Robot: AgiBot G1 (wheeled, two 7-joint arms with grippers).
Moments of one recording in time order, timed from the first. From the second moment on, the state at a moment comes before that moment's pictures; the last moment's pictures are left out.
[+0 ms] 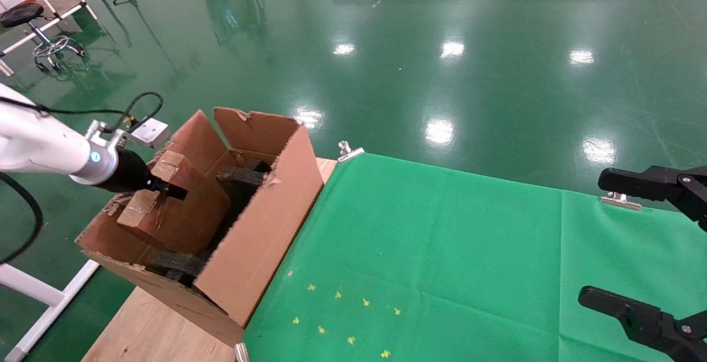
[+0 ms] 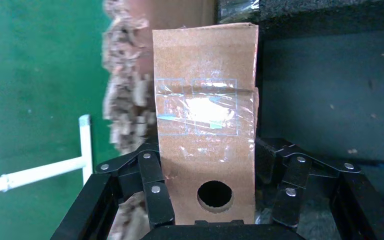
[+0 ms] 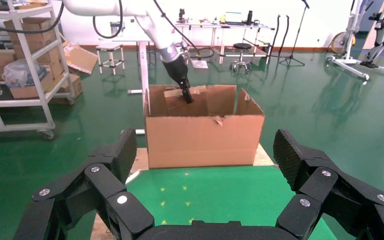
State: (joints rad) left arm -1.83 0.90 1.06 0.02 1.86 0.89 -0.65; right arm 1.08 -0.57 -0.35 1.24 -0.67 -1.45 0.14
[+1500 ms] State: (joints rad) left arm -1.64 0.93 1.01 0.01 1.79 0.79 -0.72; right arm 1.08 -0.57 -0.35 1.24 -0.67 -1.44 0.14
